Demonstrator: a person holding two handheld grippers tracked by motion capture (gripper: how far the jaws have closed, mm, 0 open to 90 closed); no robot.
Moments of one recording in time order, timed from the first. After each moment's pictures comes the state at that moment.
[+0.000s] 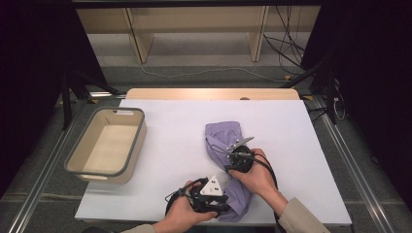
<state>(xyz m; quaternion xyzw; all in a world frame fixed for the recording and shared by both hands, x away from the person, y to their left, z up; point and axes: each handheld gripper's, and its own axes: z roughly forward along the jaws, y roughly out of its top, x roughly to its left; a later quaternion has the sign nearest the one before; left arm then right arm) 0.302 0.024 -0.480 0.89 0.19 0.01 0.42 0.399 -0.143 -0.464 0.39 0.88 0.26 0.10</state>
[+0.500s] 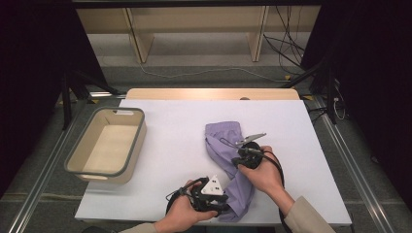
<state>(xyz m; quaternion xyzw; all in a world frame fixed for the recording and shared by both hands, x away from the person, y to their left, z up) 0.306 0.023 -0.482 0.89 0.19 0.01 0.41 0.397 -0.164 -0.444 0.42 0.85 0.30 0.09</state>
